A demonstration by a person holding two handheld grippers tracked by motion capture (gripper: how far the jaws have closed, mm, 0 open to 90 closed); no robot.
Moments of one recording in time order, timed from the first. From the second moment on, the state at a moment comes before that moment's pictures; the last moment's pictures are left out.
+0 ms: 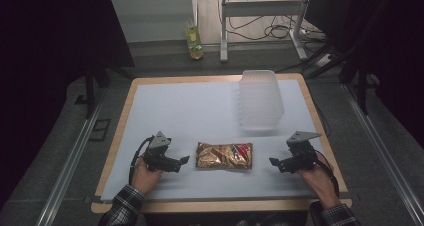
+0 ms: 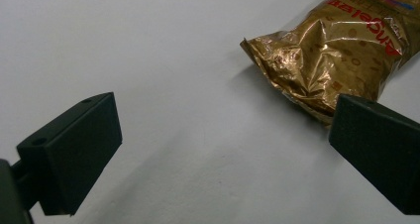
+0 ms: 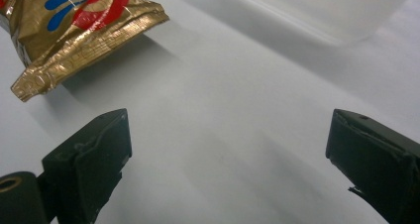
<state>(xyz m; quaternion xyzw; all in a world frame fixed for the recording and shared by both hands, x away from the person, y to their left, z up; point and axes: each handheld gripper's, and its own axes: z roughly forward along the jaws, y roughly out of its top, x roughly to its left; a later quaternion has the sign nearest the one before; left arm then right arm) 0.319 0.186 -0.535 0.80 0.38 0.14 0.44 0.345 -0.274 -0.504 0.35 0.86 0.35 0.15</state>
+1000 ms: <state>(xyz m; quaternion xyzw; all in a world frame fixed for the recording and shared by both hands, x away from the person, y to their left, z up) 0.319 0.182 -0.527 0.81 0.37 0.13 0.44 0.347 -0.270 -0.510 0.32 0.87 0.35 0.17</state>
